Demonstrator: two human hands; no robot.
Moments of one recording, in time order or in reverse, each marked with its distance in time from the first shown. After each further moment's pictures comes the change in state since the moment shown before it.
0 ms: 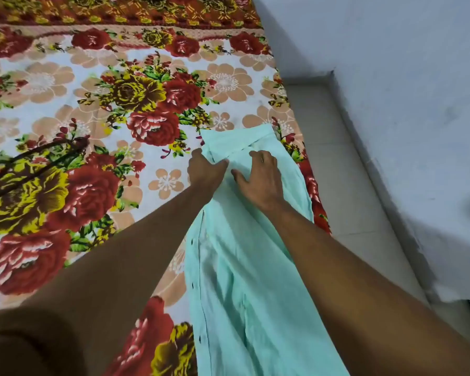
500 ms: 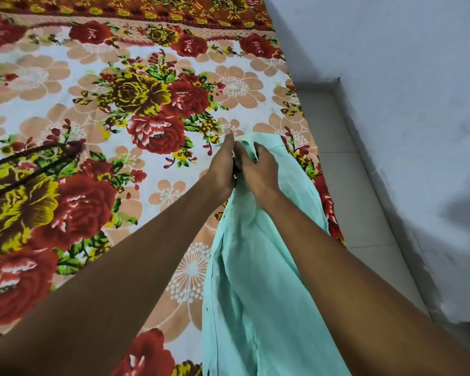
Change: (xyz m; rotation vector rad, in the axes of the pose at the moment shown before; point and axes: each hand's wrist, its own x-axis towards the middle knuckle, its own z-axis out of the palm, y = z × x) left_hand 0.025 0.034 0.006 -0.735 -0.448 -0.244; right_hand 0.055 -0.048 0.007 0.673 -0.005 0.317
